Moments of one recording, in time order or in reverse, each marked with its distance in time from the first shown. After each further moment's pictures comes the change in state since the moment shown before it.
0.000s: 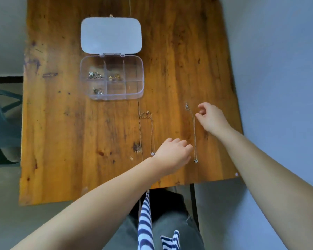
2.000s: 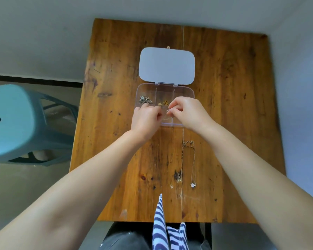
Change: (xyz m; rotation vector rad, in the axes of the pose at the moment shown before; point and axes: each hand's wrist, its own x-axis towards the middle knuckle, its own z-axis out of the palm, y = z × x) left_hand -0.042 -0.201 -0.116 -0.164 0.509 -0.555; right_hand 0.022 -0.235 0.018 0.130 -0.123 -0.412
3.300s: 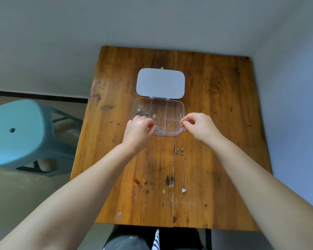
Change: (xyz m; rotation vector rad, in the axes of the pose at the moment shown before) left_hand -0.028 0.018 -0.026 -0.052 0.085 0.000; right_hand -0.034 0.035 -0.039 0.024 0.067 0.043
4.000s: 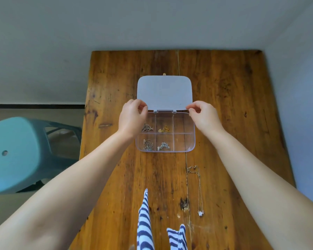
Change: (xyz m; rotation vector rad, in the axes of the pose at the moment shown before) left_hand 0.108 -0.041 -0.014 -0.160 0.075 -0.164; right_hand 0.087 -0.010 0.011 0.139 0.206 0.136
